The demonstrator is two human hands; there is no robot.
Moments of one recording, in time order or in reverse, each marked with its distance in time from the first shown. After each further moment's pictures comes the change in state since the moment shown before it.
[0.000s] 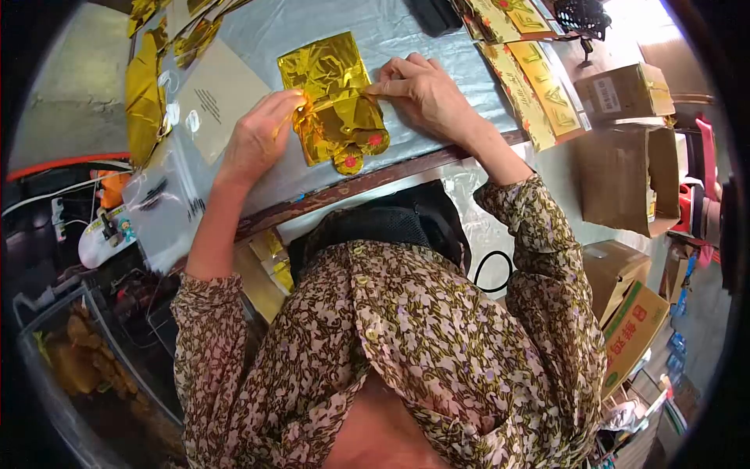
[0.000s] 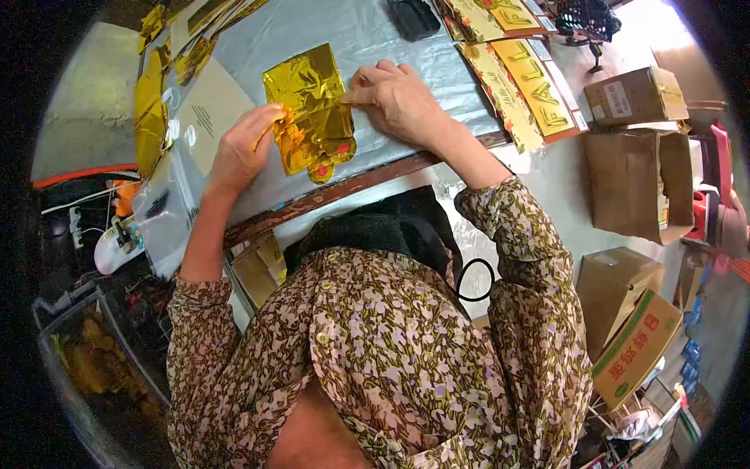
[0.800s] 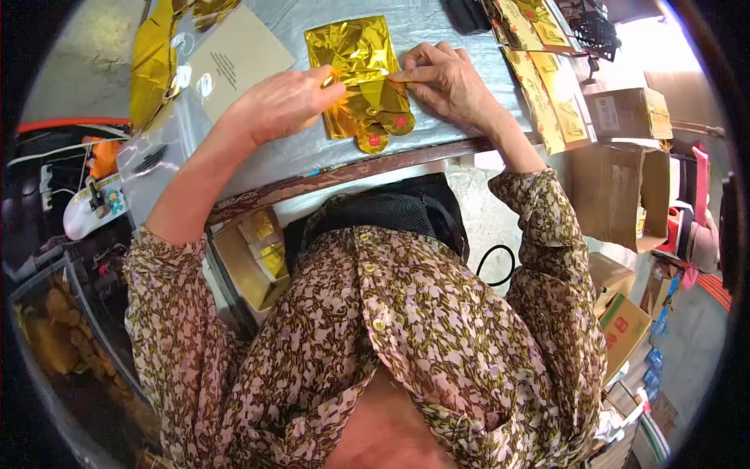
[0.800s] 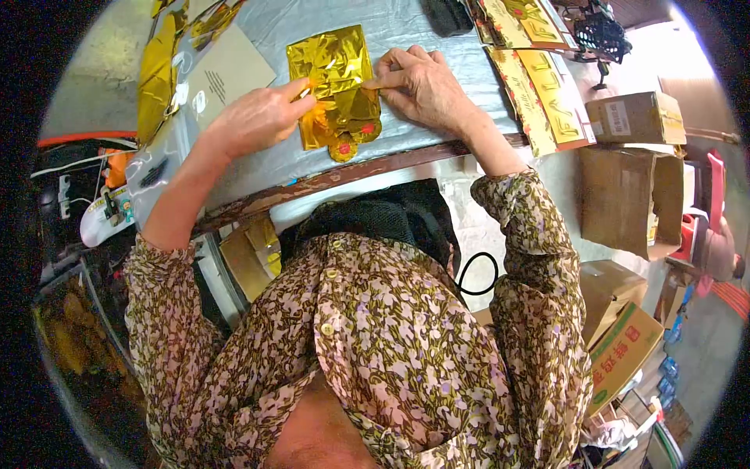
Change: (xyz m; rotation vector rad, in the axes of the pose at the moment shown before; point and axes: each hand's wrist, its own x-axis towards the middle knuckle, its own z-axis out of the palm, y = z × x) left_hand 0.023 0.004 -0.024 0.276 -0.506 0.224; right_hand 0.006 0.002 -0.006 -0.031 -0.130 -0.027
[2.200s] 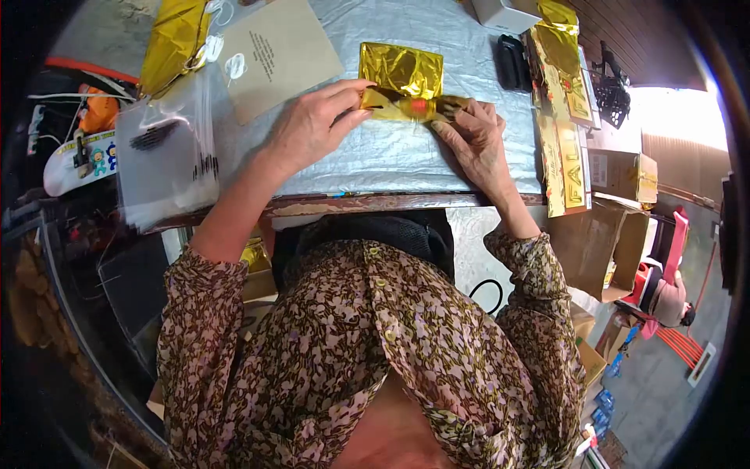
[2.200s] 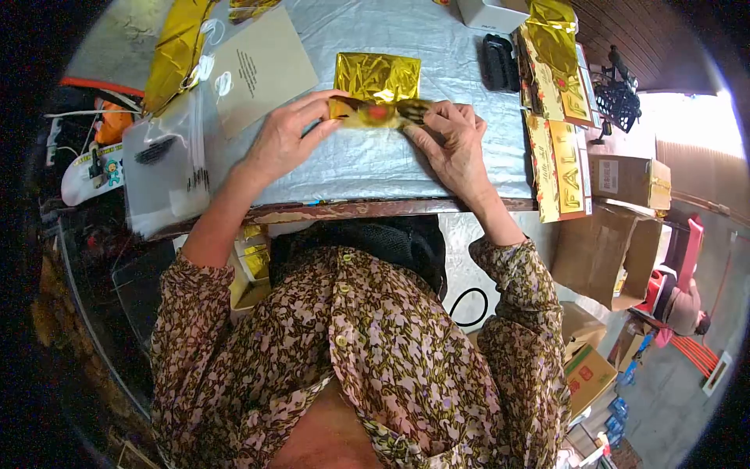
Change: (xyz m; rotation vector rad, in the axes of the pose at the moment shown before) left_hand -0.020 0.008 0.052 -0.566 0.657 -0.326; right_hand 0.007 -0.026 0.016 0.092 0.089 0.249
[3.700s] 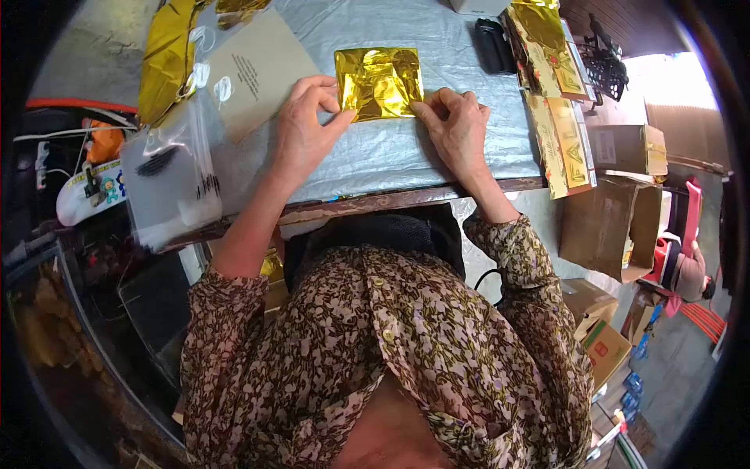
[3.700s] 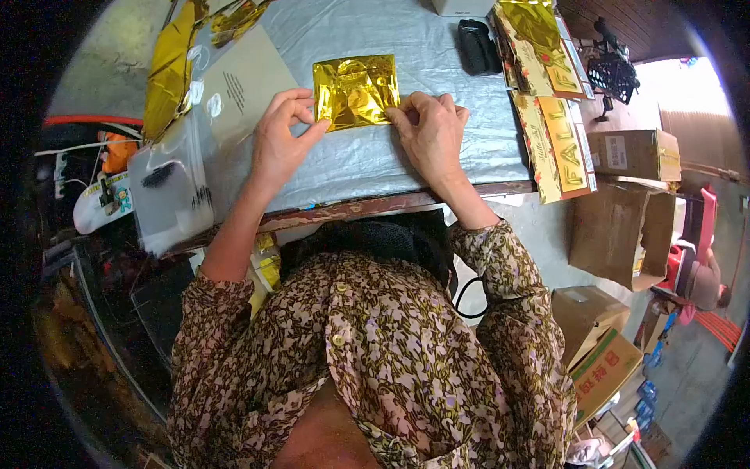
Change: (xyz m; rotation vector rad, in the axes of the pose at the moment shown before) left_hand 0.006 0.005 0.018 -0.022 0.226 -0.155; right_hand 0.009 -0.013 0.024 -0.073 0.221 0.236
